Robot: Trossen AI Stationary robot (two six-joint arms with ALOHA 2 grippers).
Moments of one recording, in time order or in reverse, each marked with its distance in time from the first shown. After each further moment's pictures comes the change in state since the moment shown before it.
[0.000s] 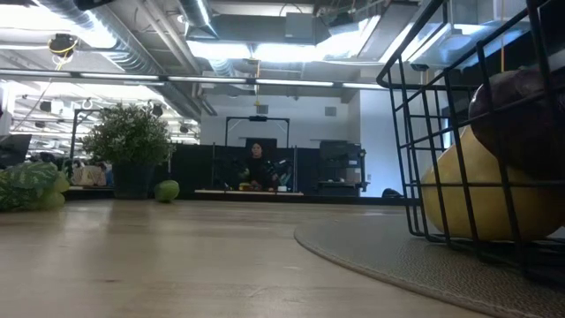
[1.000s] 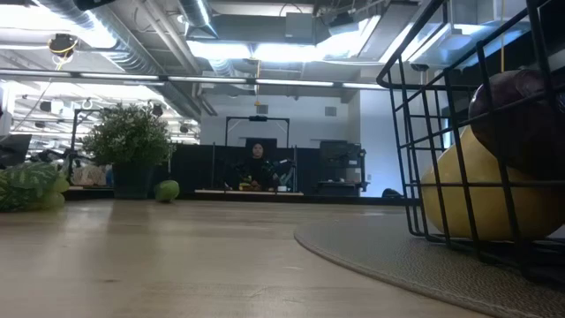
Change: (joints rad) left arm 0.000 0.000 0.000 0.000 -0.008 0.000; right arm -0.055 0.002 -0.131 -0.033 -0.030 -0.186
